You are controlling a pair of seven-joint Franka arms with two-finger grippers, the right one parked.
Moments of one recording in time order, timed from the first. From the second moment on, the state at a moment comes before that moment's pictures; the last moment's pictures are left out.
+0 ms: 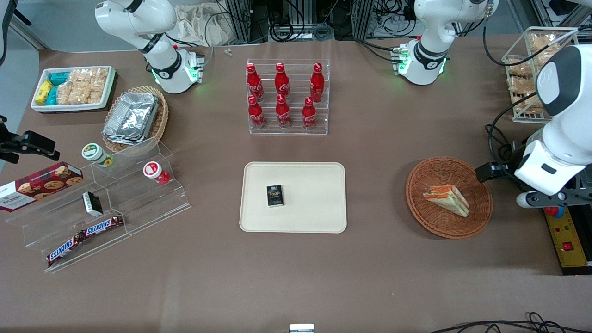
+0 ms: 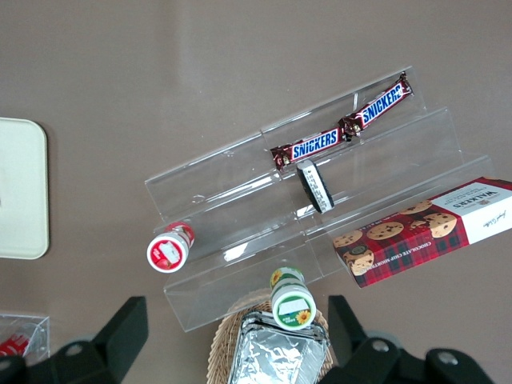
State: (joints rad) arm -0.04 0.21 -0.05 -1.51 0.07 1.74 -0.15
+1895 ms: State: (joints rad) arm -0.04 0.42 -0.05 -1.72 0.02 1.98 -1.22
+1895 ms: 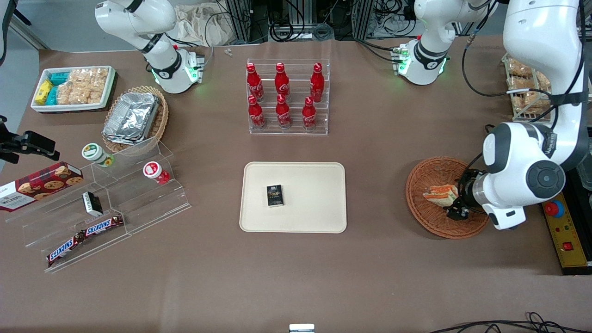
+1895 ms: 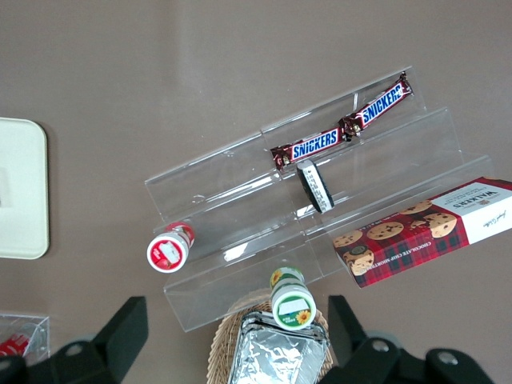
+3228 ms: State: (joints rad) arm -0.03 0.46 -0.01 -1.81 0.06 2.07 -1.25
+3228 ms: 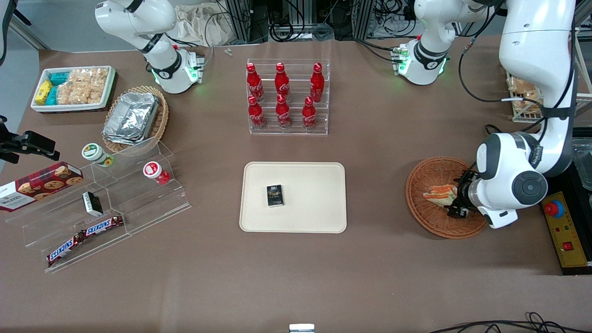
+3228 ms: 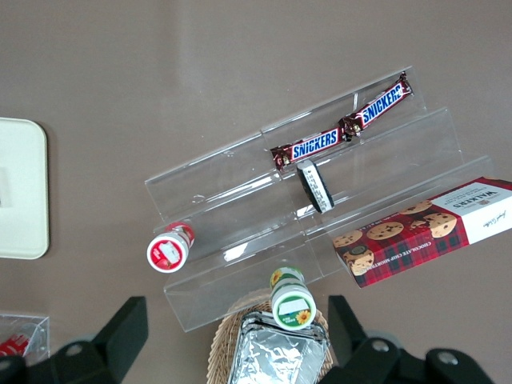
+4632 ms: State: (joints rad) arm -0.04 0.44 -0.02 -1.77 0.08 1.99 -1.18
